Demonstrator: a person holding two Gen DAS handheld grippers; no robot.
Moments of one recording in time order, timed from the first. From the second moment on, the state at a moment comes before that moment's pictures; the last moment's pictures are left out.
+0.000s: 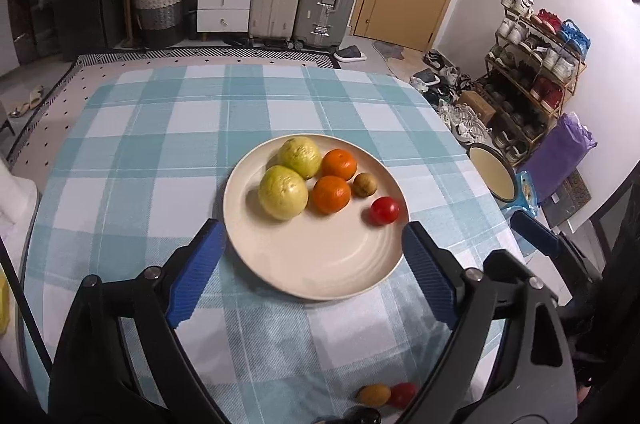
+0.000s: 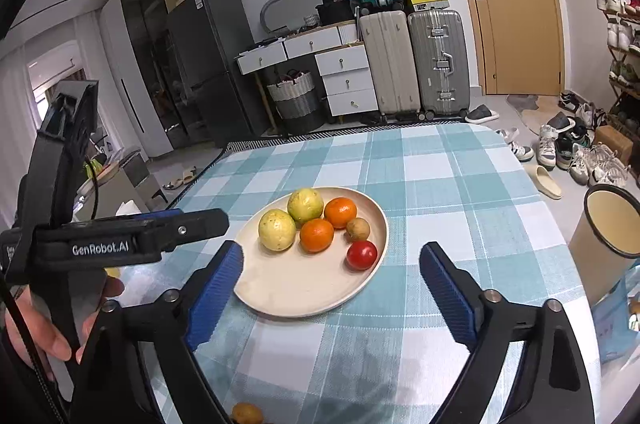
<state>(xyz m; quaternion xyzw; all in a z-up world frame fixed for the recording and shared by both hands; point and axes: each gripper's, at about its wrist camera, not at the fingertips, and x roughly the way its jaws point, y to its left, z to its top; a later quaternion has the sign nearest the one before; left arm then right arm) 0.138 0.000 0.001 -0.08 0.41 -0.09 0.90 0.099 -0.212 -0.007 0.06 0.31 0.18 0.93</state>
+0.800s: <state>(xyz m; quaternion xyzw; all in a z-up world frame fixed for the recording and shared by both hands) 0.048 0.034 -0.026 -0.09 0.41 -0.07 0.90 0.034 -0.208 -0.003 0.04 0.31 0.23 0.92</state>
